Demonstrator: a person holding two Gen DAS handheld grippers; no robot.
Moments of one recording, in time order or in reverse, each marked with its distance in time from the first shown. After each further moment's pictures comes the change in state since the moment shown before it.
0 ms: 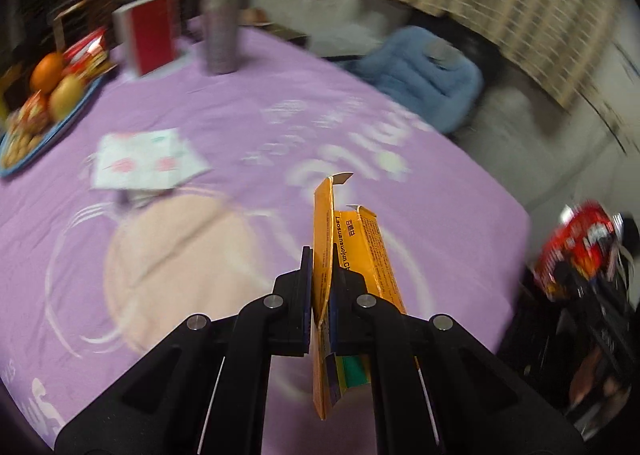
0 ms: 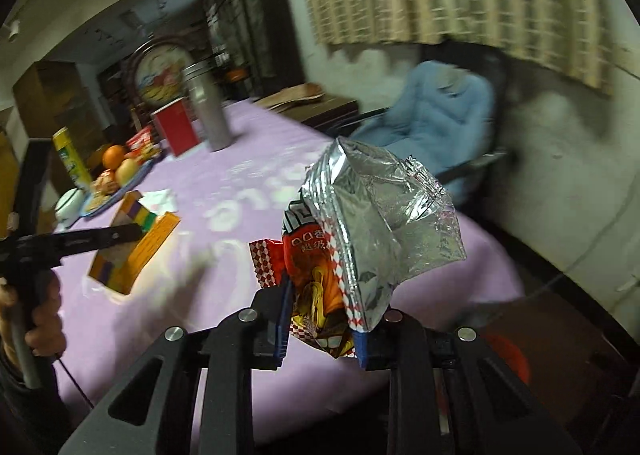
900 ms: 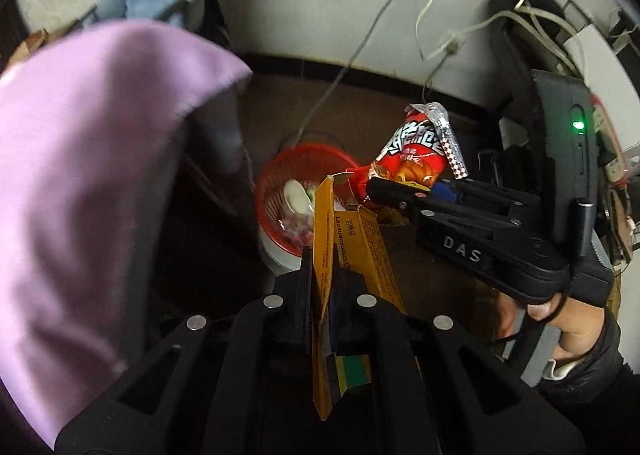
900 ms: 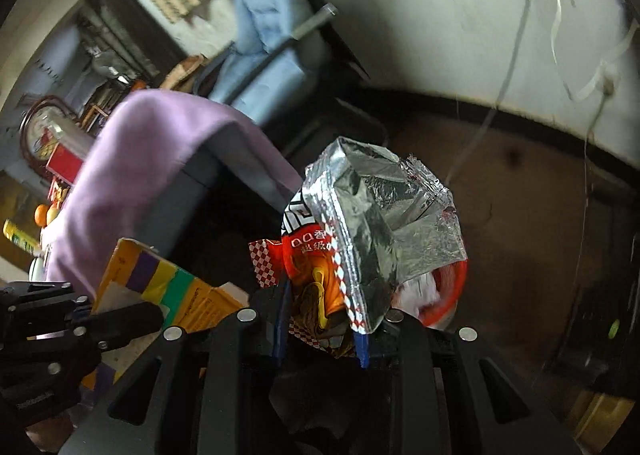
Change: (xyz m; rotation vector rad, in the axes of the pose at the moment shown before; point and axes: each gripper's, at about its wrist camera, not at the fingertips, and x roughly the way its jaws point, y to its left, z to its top) left arm 0.153 -0.312 -0.110 0.511 0.405 -0.262; right arm 0.041 -0.247 -0.158 0.469 0.238 -0.050
